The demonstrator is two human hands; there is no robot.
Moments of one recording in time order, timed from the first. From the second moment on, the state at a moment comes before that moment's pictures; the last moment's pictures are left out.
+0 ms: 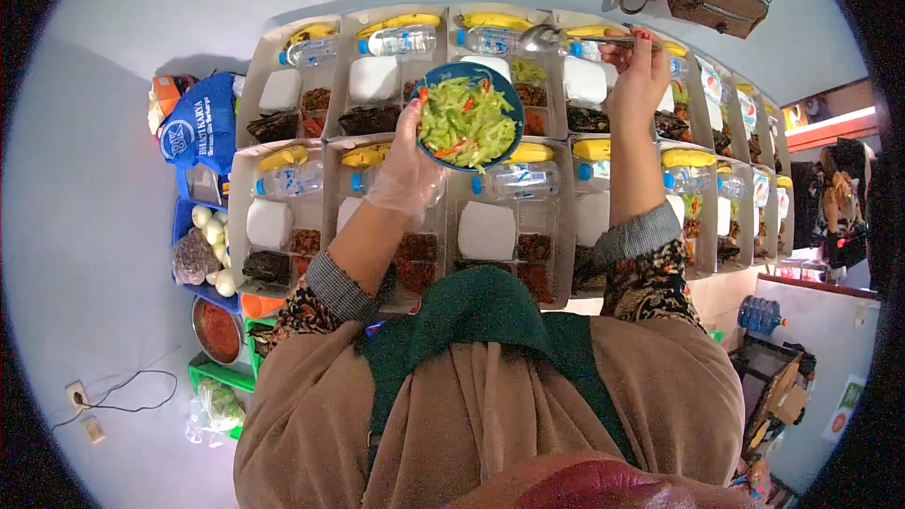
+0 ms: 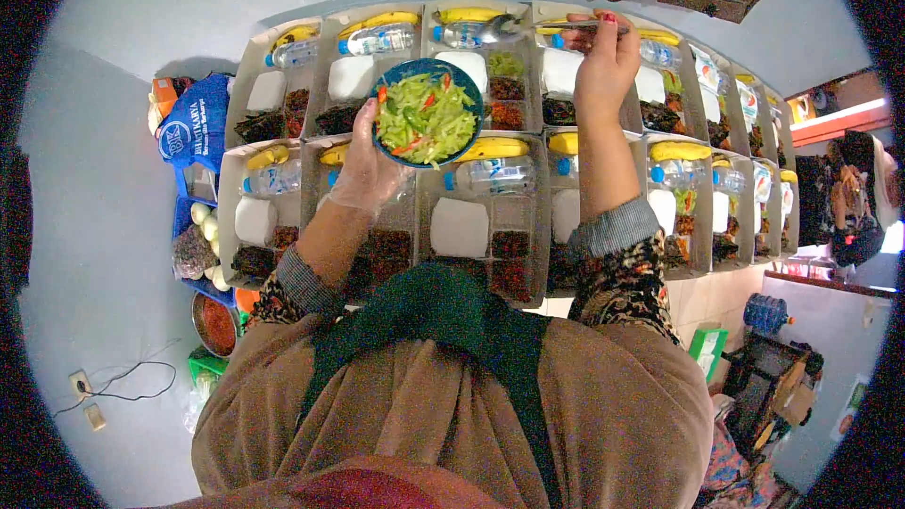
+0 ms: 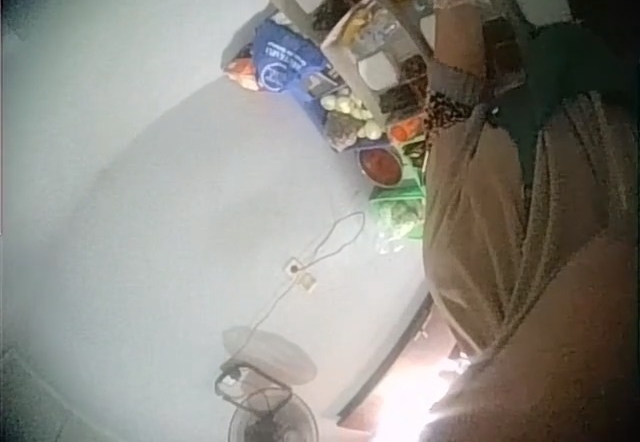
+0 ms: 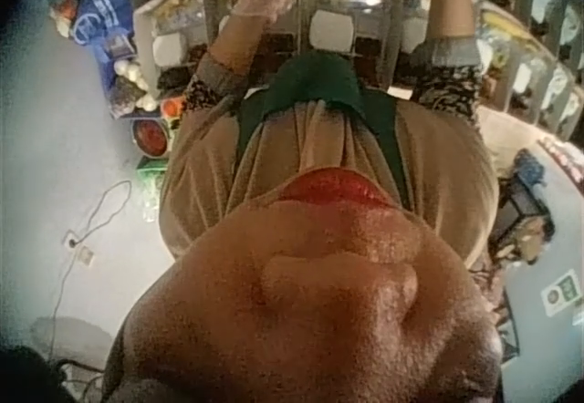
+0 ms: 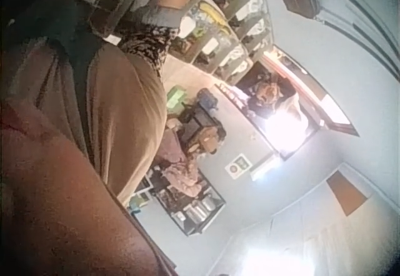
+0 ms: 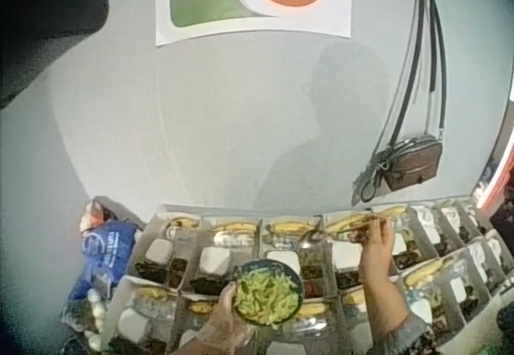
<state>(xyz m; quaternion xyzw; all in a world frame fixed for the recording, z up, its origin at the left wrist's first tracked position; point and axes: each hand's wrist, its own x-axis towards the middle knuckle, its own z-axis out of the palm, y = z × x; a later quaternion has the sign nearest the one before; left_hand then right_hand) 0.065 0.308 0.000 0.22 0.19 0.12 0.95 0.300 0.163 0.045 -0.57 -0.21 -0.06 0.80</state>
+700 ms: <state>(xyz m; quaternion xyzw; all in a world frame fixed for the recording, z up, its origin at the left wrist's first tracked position) 0.072 0.289 0.013 0.25 0.13 0.04 0.96 0.240 0.162 0.055 -0.61 -0.25 0.13 0.74</state>
